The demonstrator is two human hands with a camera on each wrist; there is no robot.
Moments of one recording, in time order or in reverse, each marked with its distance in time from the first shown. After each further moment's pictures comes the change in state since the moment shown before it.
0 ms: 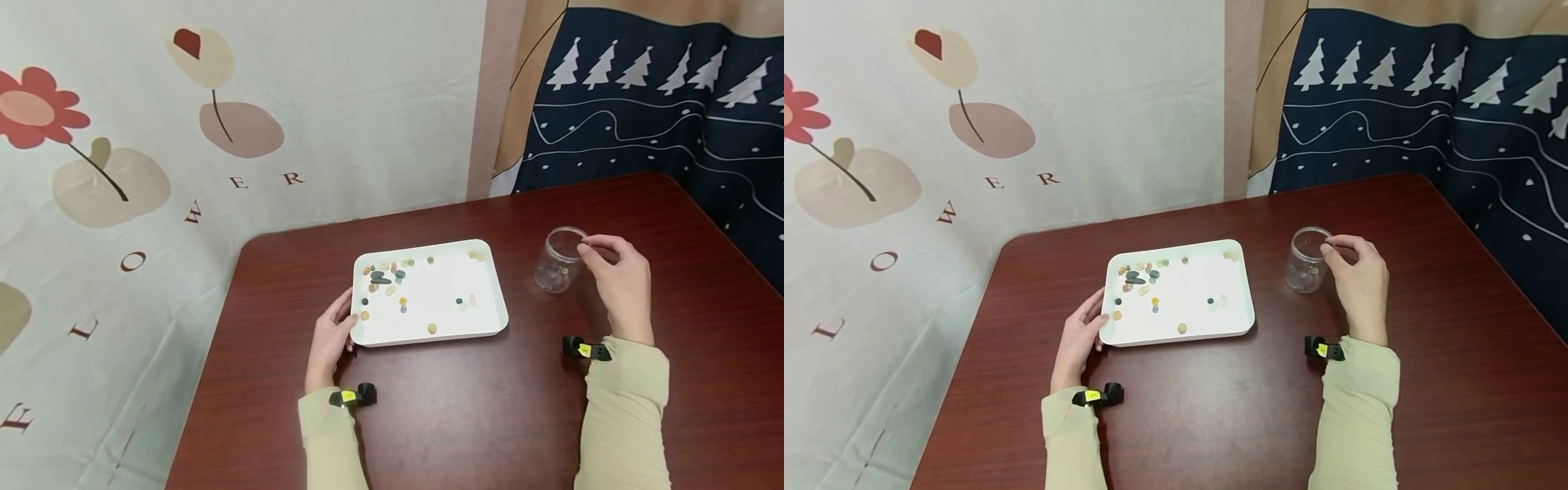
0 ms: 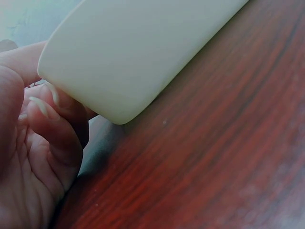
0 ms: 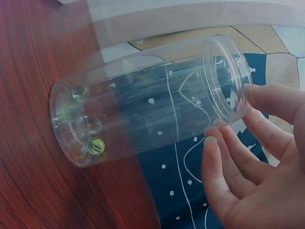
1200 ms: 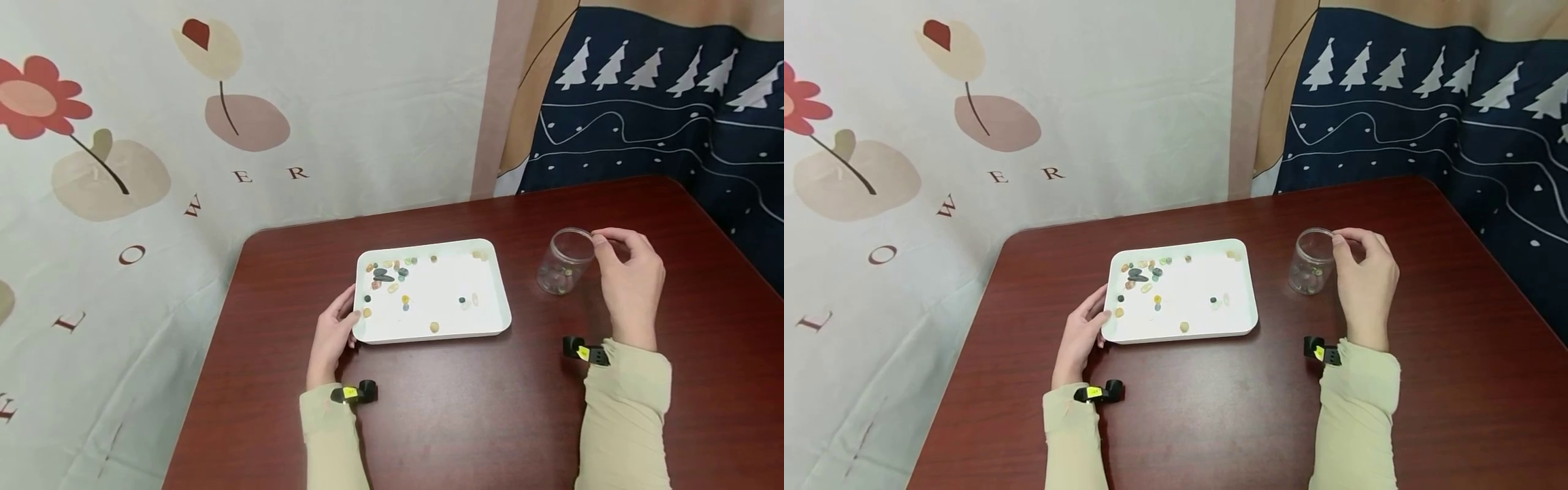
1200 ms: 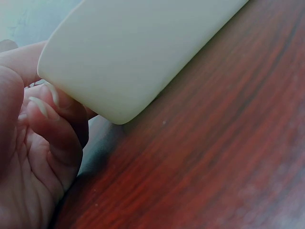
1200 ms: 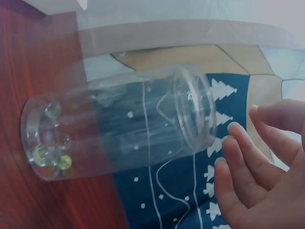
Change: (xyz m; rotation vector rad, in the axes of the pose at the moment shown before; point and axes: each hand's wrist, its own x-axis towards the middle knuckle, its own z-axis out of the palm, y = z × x) left_hand 0.011 -0.021 -0.004 0.037 0.031 0.018; right_hand -0.009 -0.023 0.005 -0.129 0.198 -0.107
